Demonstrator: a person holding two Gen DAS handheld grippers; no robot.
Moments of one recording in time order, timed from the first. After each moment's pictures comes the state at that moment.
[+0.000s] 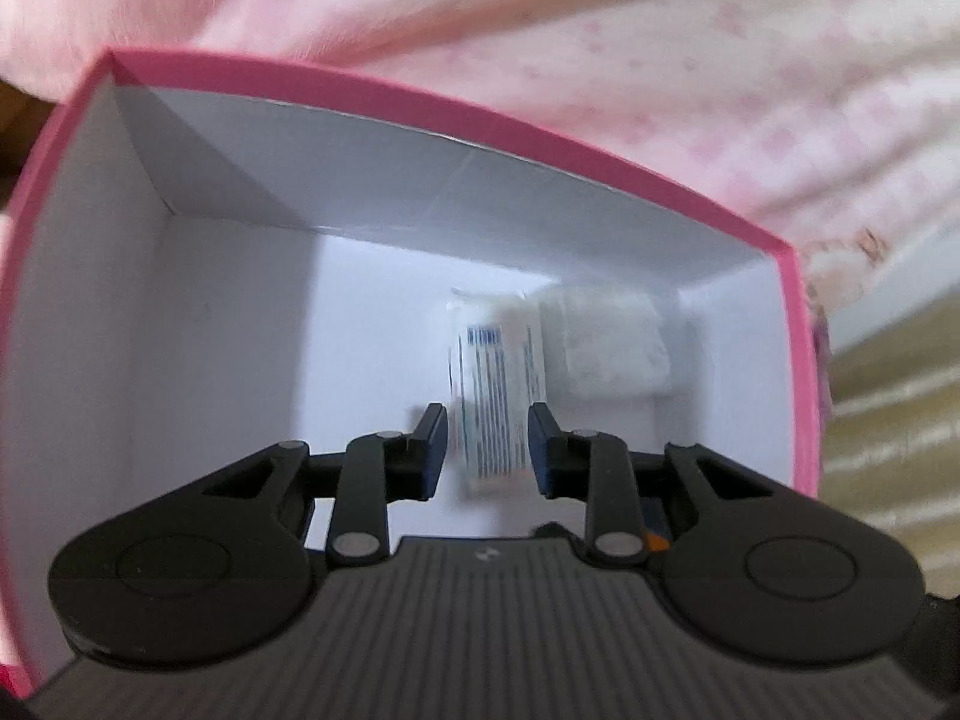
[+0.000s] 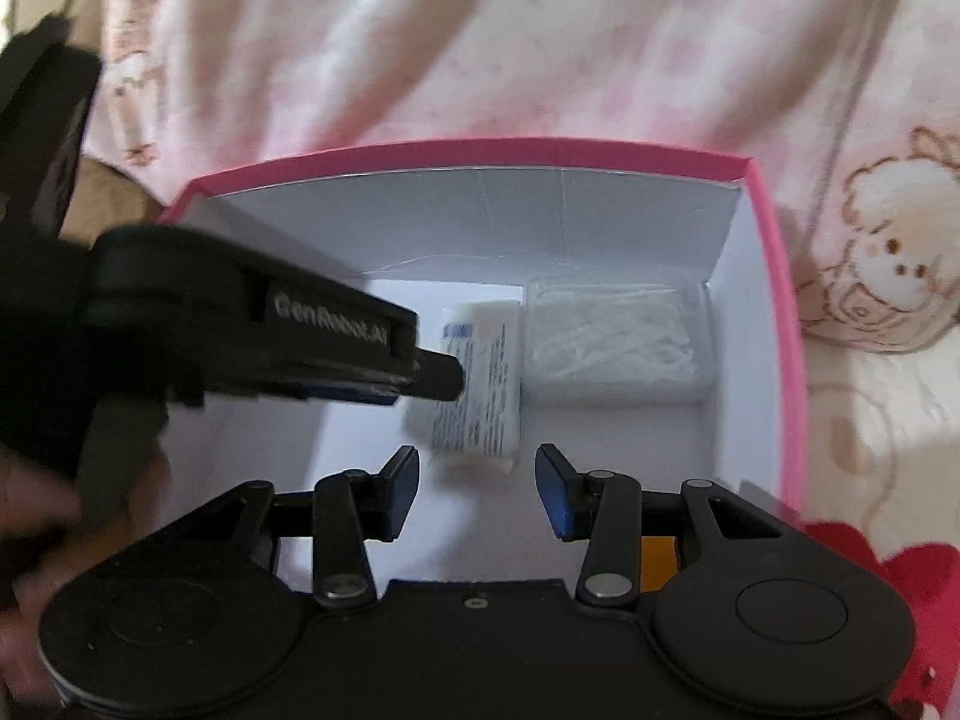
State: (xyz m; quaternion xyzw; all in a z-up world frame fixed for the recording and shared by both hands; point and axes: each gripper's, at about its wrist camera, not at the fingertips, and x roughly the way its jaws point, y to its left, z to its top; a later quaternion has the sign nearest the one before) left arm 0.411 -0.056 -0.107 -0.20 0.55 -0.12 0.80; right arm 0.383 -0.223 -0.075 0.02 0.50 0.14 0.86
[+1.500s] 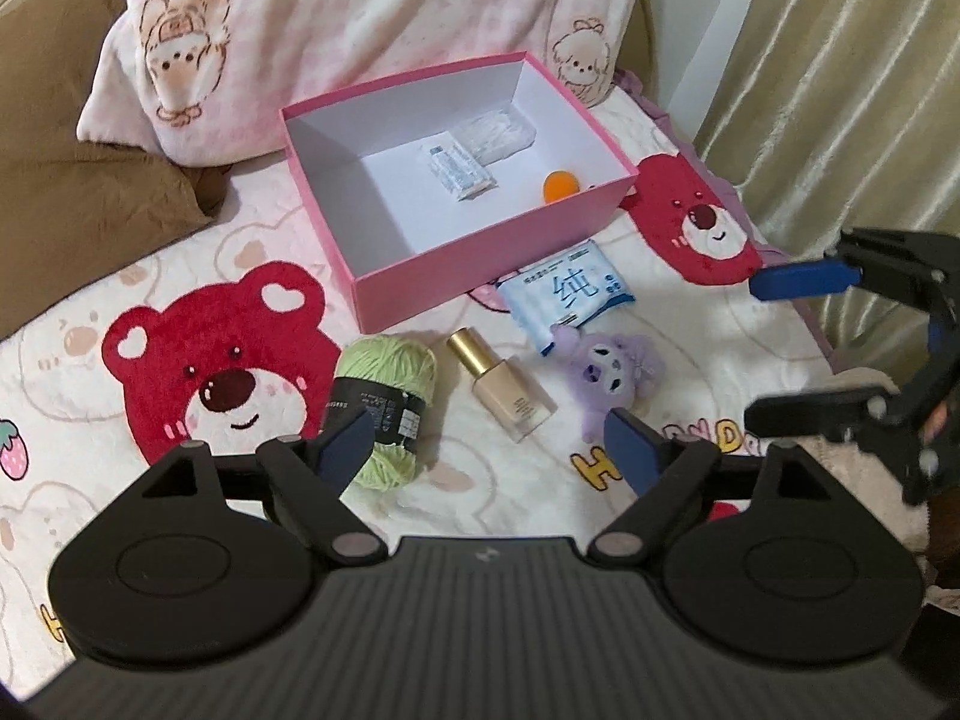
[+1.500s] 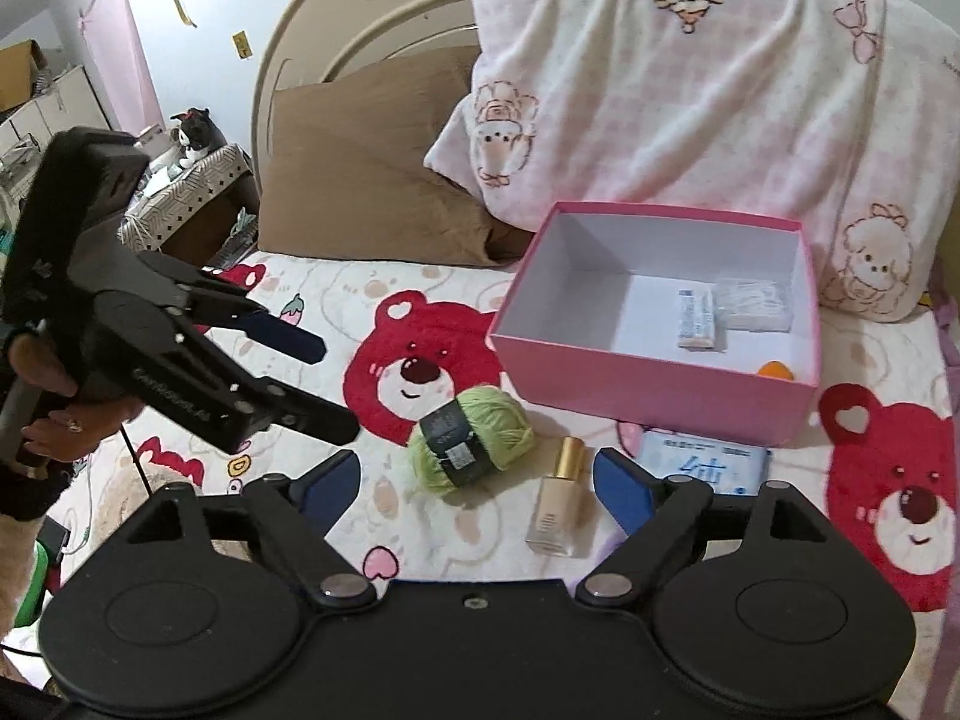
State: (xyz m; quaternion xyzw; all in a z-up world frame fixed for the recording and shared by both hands) left arm 0.149 0.045 0.045 0.04 0.50 -0.24 0.83; right arm 0.115 -0.198 0.063 0.03 0.40 0.26 0.88
